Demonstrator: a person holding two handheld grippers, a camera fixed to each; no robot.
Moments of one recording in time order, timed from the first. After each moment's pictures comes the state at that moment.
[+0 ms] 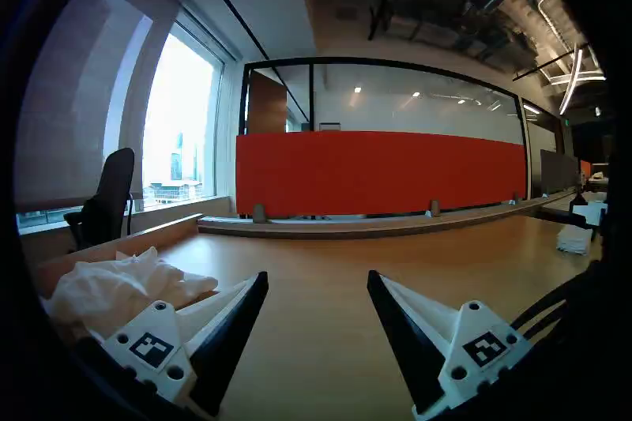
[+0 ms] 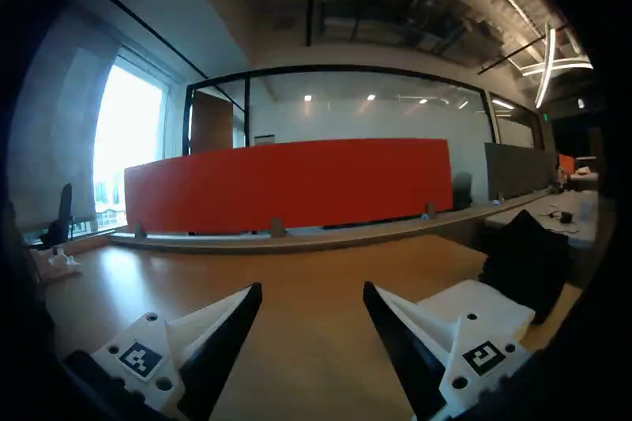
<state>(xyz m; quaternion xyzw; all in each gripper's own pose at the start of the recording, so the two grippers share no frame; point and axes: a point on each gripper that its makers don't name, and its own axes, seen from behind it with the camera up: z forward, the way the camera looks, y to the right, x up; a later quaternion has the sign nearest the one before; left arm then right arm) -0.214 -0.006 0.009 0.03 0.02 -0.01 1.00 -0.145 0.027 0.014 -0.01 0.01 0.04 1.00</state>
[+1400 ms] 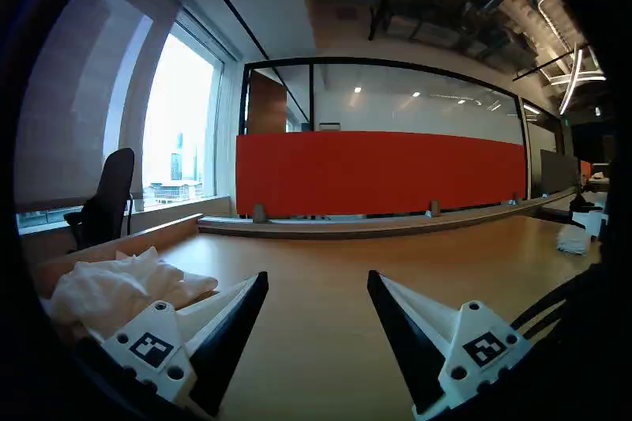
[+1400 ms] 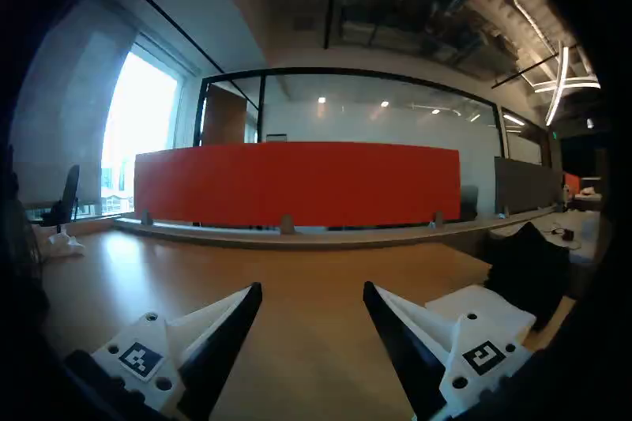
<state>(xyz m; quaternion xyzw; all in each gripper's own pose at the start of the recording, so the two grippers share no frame) -0.213 -0.006 0.009 0.03 0.02 -0.01 1.00 -0.147 0.002 0.007 0.00 0.02 0.01 1.00</state>
